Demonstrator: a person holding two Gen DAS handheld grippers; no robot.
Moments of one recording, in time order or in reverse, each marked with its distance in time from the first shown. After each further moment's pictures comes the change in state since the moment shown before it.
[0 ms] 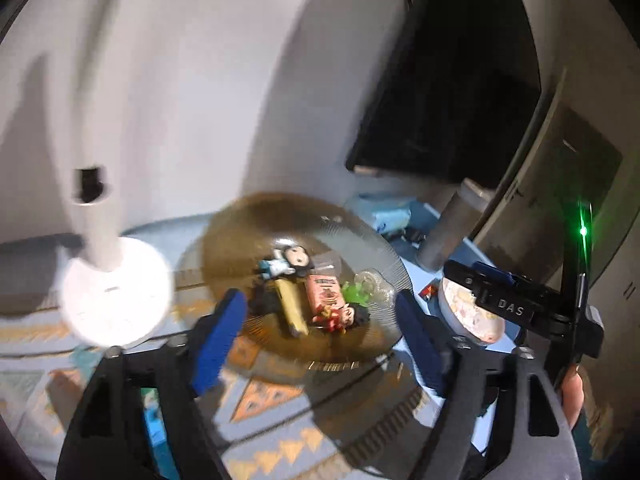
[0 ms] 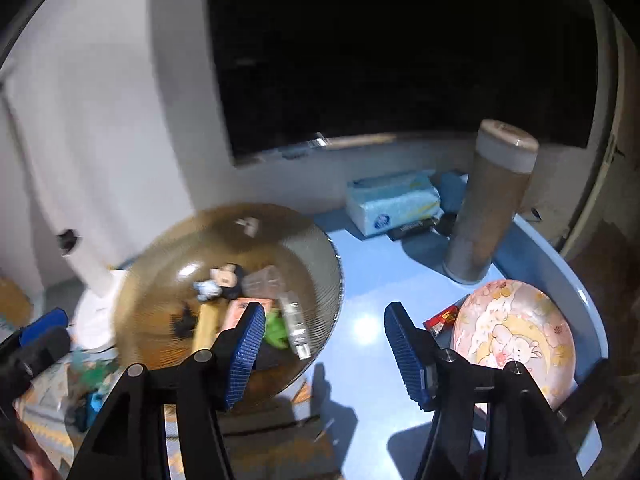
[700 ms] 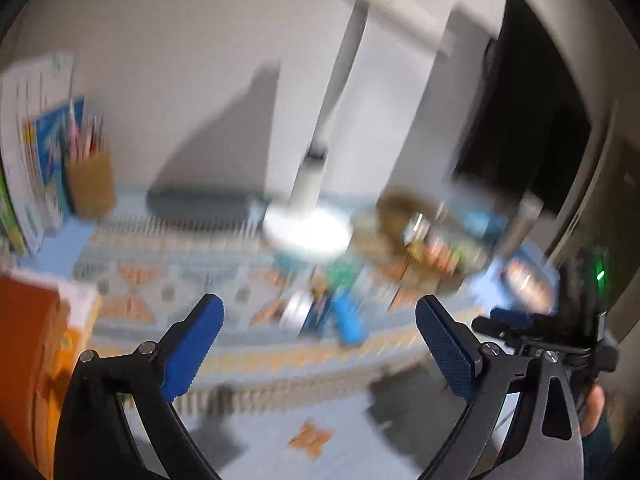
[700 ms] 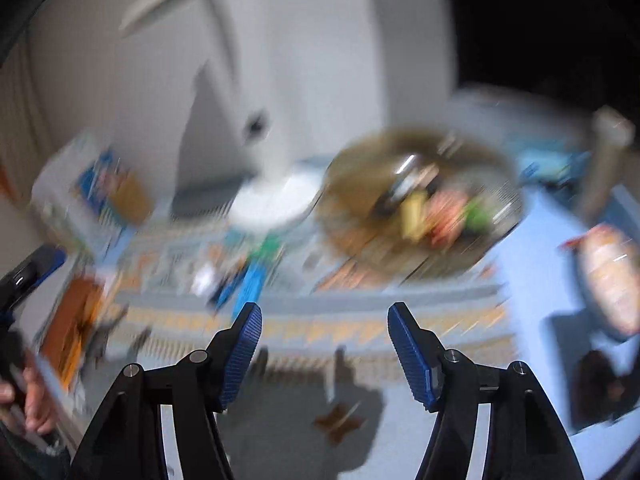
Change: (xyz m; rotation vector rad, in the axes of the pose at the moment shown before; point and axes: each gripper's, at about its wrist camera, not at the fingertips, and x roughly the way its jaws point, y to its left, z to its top) left arm -0.174 0.100 -0.115 -0.105 -0.051 0.303; right arm -0.060 0.140 -0.124 -0.190 0.153 0.388
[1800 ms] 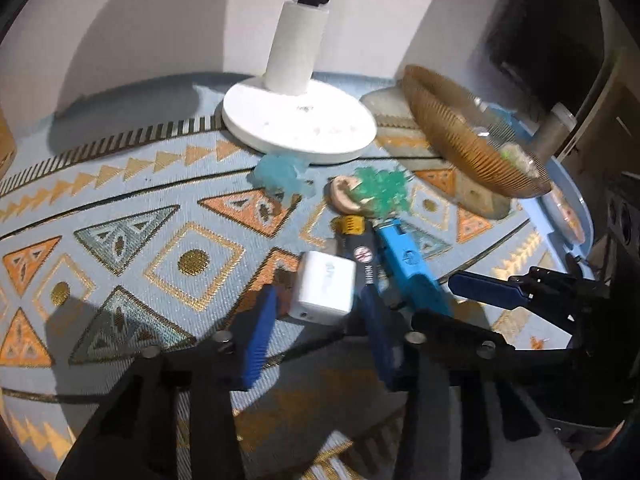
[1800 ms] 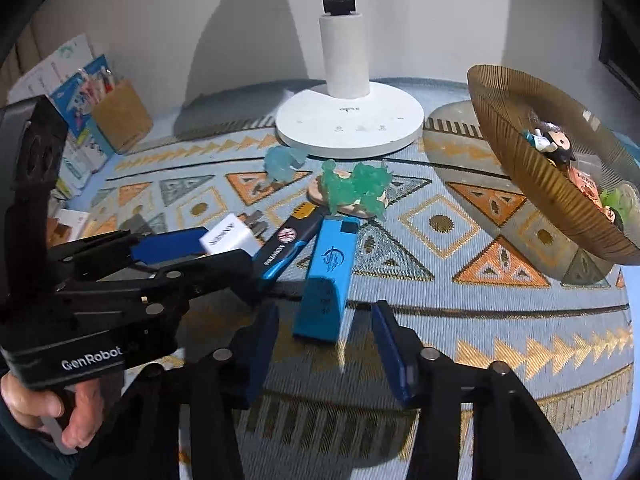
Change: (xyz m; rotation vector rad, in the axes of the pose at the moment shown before) left arm 0.164 0.027 -0.003 0.092 0.319 -0.112; right arm 0.146 0.089 0.010 -0.102 0.185 -0.034
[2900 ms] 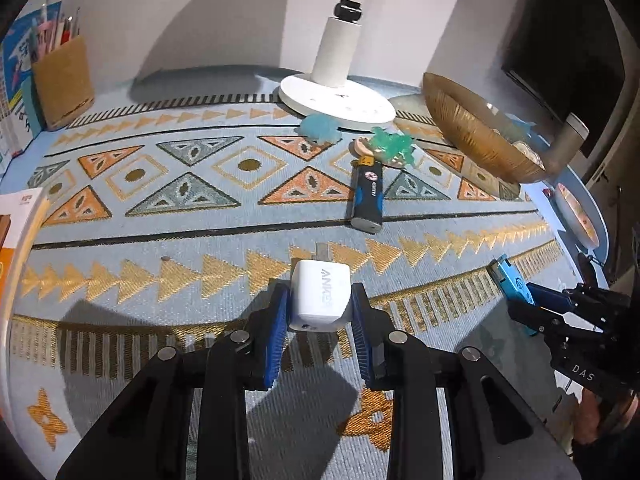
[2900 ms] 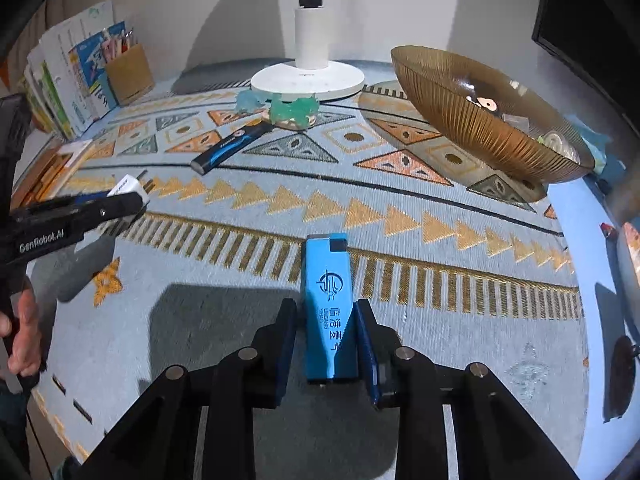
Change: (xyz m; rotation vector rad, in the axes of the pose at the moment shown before) left arm -0.050 -0.009 -0.077 -0.111 -0.080 0.130; right arm -0.056 -0.044 -0.094 -0.079 -0.019 -0.087
